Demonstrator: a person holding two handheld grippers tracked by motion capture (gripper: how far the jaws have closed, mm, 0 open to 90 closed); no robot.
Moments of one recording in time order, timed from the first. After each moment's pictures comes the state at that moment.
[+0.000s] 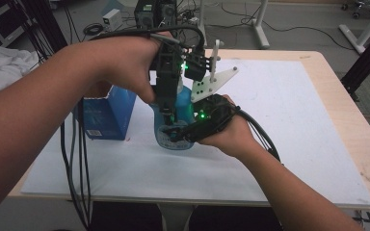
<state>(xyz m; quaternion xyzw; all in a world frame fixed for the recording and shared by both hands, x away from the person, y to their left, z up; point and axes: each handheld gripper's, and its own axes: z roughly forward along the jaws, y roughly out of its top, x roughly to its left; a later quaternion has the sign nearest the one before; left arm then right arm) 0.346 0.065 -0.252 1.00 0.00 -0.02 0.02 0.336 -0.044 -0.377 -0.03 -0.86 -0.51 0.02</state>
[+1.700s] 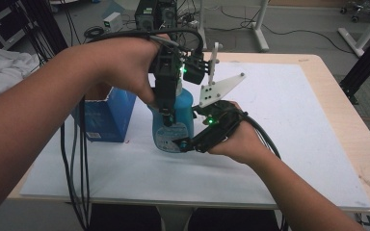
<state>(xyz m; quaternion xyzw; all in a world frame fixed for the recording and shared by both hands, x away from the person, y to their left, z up) 0.345 0.064 -0.249 1.00 0.00 -0.03 0.01 0.335 -0.064 -0.382 -0.05 -0.86 -0.50 0.03</state>
